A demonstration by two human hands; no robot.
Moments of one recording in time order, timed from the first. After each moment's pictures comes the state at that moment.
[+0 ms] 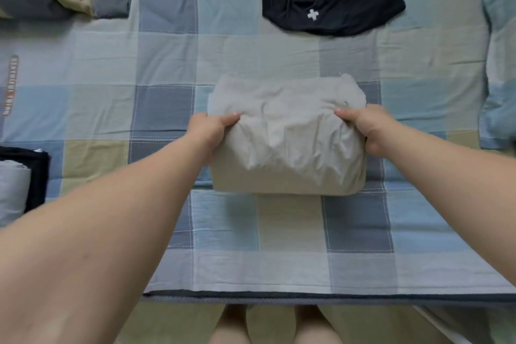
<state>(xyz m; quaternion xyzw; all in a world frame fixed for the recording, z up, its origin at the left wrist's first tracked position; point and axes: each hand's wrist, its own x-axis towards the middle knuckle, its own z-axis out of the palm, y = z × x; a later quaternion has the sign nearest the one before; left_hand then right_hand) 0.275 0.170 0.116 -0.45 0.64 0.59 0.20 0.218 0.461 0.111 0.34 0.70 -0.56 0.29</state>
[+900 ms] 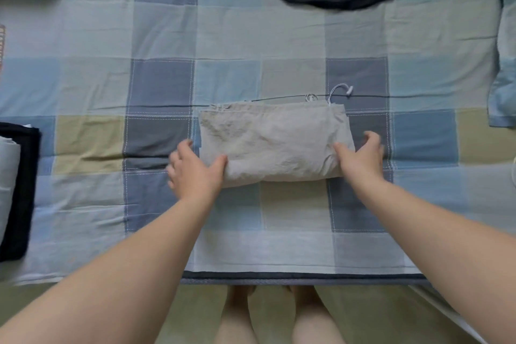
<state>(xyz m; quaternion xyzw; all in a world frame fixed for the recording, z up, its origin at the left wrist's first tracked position) 0.409 0.171 0.067 -0.42 0.85 0.28 0.15 0.345 0.451 0.066 0.32 0.86 -0.35 0.18</state>
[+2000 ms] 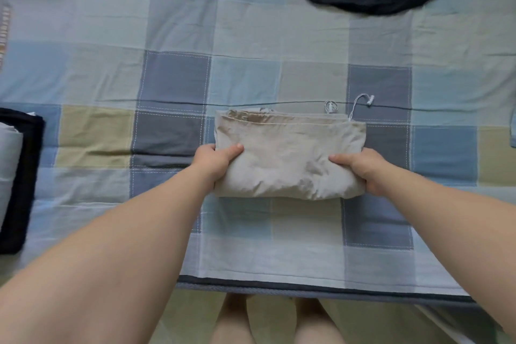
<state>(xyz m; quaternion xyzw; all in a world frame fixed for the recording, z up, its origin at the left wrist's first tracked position) 0.371 0.143 0.043 -0.48 0.64 0.54 0.26 0.311 0.447 0.033 0.36 0.71 -0.48 0.37</state>
